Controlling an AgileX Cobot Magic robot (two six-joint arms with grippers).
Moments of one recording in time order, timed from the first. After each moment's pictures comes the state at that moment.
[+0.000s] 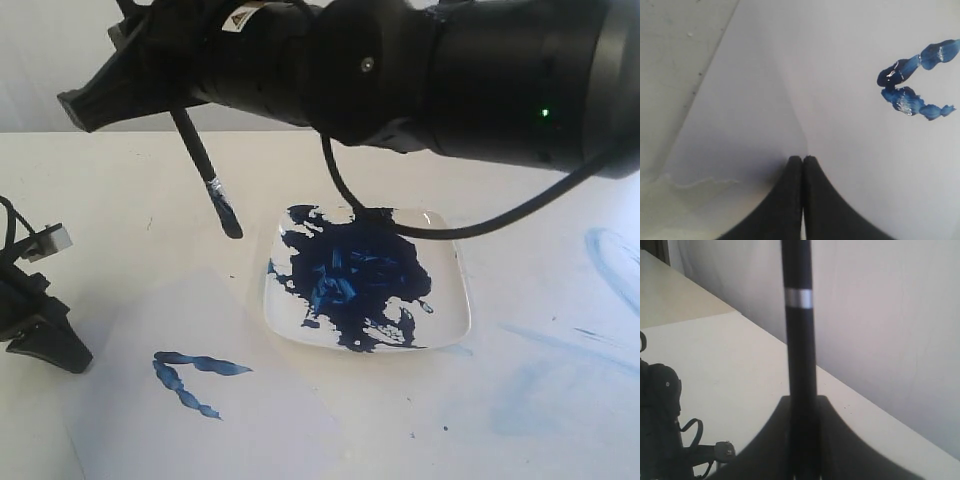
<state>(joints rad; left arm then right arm) 0.12 1.96 -1.03 -0.70 1.05 1.04 1.03 1.66 -1.34 0.49 -0.10 -0.64</state>
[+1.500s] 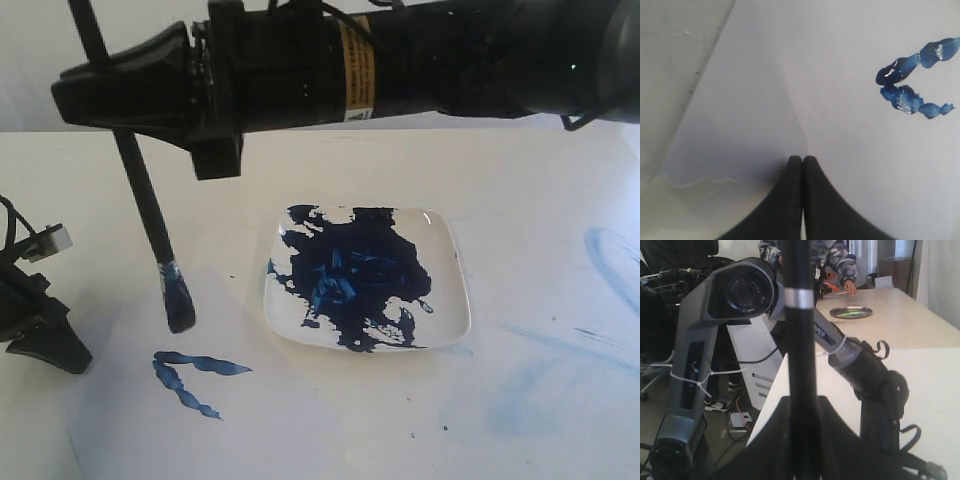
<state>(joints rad) 0.12 1.96 -1.03 -0.70 1.06 1.04 0.70 1.73 -1.35 -1.46 -1.19 1.29</state>
